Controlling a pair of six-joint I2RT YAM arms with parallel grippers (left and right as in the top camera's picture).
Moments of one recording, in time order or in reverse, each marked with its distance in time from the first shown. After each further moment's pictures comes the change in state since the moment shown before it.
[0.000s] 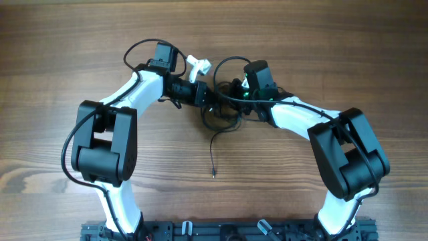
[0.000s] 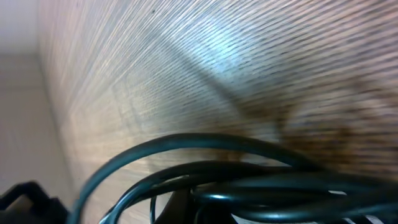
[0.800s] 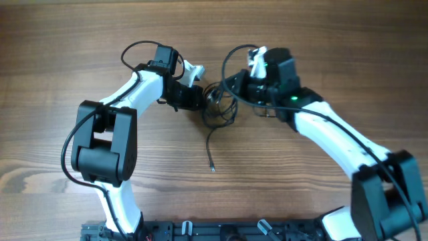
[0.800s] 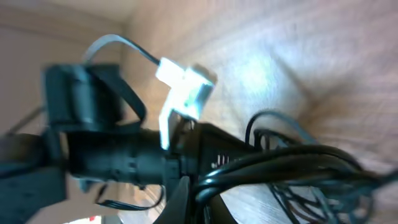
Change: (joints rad) left arm 0.000 0.000 0.000 -0.072 -0.231 -0.003; right arm -0.060 -0.325 0.000 -0.141 -0.159 -0.150
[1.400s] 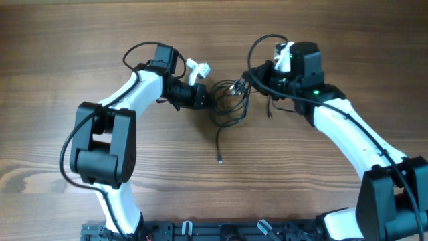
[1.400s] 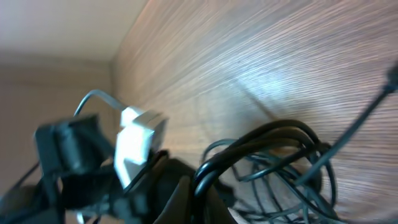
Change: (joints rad) left arm 0.000 -0.021 0.000 0.002 0.235 0.024; right arm -0.140 -0.018 0.000 -0.079 0.009 0.061
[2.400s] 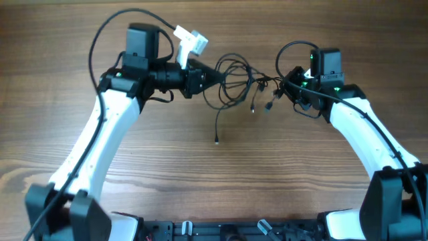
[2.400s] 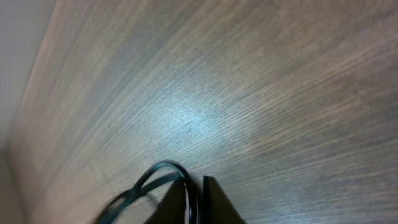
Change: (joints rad) left arm -0.010 -0.476 -0.009 0.174 0.133 -0.090; right arm -0.129 -0.027 0.000 -0.284 0.336 -0.076
